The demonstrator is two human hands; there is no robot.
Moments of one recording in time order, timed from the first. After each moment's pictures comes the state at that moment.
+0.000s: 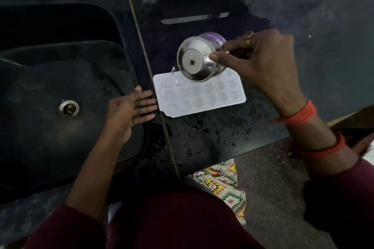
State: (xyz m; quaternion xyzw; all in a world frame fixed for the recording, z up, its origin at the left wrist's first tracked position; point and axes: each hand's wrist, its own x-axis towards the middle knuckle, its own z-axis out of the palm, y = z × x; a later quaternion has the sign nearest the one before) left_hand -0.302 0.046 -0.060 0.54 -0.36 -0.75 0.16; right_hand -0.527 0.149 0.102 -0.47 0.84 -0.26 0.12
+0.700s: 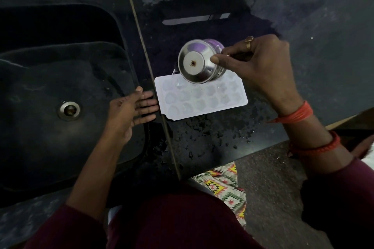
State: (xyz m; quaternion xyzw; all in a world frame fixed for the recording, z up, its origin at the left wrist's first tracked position) left_hand -0.304 0.040 -0.064 0.54 -0.36 -0.75 0.16; right_hand -0.539 0.144 0.084 -0.46 0.83 -0.27 0.13
